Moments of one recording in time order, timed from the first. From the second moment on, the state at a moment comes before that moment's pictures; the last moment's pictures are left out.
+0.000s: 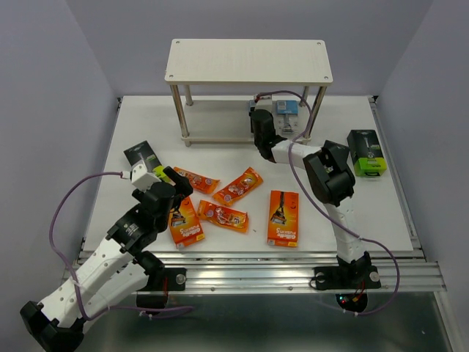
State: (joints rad) left arm -0.66 0.61 0.61 -0.53 -0.64 -0.94; right arm 0.54 2.29 1.61 0.46 0.58 0.08
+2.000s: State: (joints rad) left arm -0.66 0.52 0.62 -0.61 -0.52 -0.99; right arm 0.86 1.64 1.15 0.10 0.62 0.46
